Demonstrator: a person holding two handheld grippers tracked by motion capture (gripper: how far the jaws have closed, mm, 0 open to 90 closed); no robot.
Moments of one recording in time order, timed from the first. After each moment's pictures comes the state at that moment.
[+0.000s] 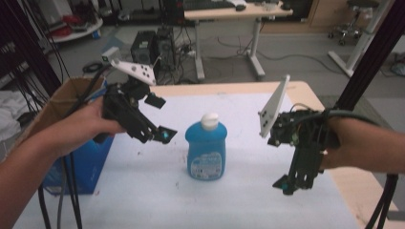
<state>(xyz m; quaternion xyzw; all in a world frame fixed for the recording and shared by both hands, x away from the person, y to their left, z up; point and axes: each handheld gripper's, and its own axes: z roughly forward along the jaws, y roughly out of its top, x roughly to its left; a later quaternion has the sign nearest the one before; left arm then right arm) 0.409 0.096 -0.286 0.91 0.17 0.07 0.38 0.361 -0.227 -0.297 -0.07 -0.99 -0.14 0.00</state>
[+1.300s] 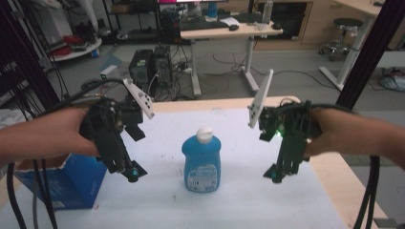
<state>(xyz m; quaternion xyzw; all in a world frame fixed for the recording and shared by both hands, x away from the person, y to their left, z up) 0.362 0.085 -0.245 0.98 0.12 -0.01 0.18 0.378 -0.225 -0.268 -0.08 -0.99 -0.13 -0.01</state>
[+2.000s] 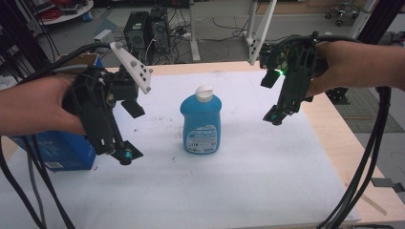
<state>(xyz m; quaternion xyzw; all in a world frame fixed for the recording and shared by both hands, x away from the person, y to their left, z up) 0.335 0.078 -0.253 0.98 0.08 -0.04 0.18 0.397 -0.219 -0.252 -0.08 -0.99 -0.12 -0.01</state>
